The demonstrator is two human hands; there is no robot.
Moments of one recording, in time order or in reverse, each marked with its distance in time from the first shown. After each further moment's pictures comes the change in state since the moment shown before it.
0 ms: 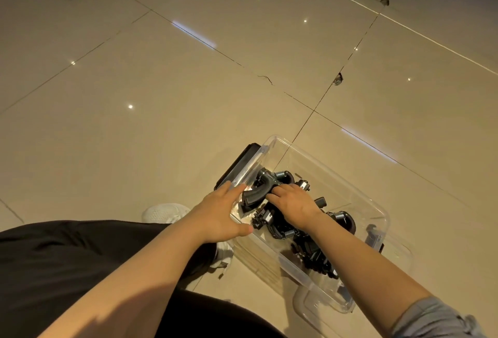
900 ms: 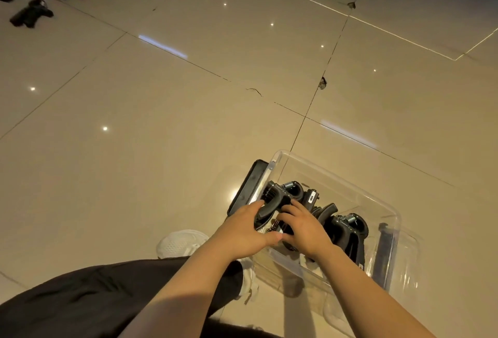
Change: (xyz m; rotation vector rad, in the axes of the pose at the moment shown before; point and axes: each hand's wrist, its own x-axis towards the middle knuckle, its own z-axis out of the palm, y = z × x) left_hand 0.017 -0.005 -0.019 -0.187 -0.061 0.079; right_hand -0.005 -0.045 0.005 0.384 0.007 0.399
